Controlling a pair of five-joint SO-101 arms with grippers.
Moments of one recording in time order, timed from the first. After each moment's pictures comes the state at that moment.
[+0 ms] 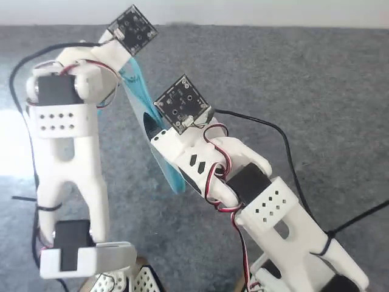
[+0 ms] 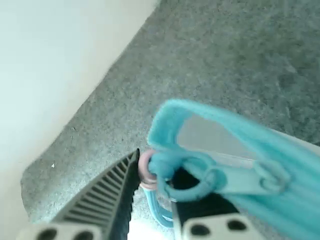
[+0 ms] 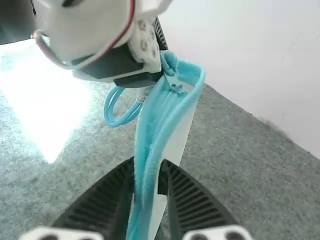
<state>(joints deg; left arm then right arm) -10.5 -3.0 -14.8 79.5 -43.3 -46.5 -36.2 29.2 37.8 7.3</state>
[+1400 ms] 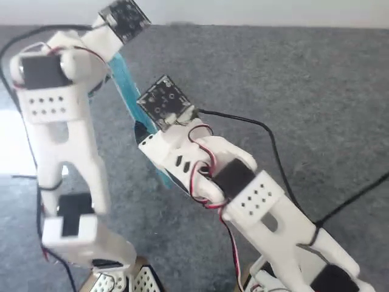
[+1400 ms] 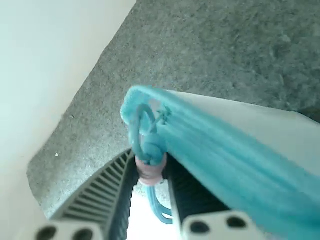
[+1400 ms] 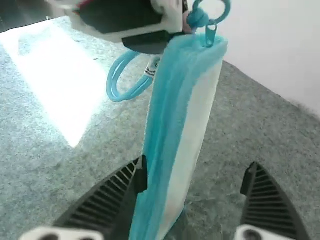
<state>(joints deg) -10.2 4.1 -37.3 98.8 -48.5 -49.3 -27.9 23.8 40.4 4.1</state>
